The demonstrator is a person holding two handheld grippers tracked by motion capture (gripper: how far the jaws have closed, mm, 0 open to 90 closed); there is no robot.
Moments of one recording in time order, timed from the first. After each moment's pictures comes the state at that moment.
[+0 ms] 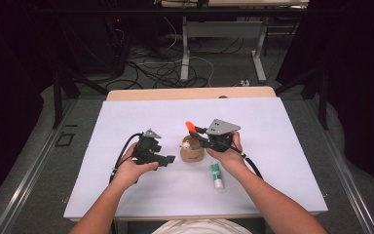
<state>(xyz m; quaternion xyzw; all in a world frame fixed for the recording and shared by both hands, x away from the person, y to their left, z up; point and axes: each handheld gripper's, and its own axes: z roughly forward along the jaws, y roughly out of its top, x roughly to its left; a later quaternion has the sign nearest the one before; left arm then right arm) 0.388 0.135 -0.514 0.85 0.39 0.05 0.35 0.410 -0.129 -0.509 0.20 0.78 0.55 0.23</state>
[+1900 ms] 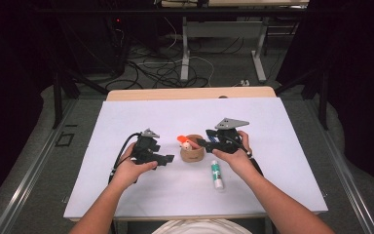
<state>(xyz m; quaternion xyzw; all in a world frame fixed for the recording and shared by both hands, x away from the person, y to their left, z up) 0.388 0.139 -0.512 0.84 0.40 0.06 0.36 0.398 -0.150 -0.498 0.35 0.78 0.50 0.15</state>
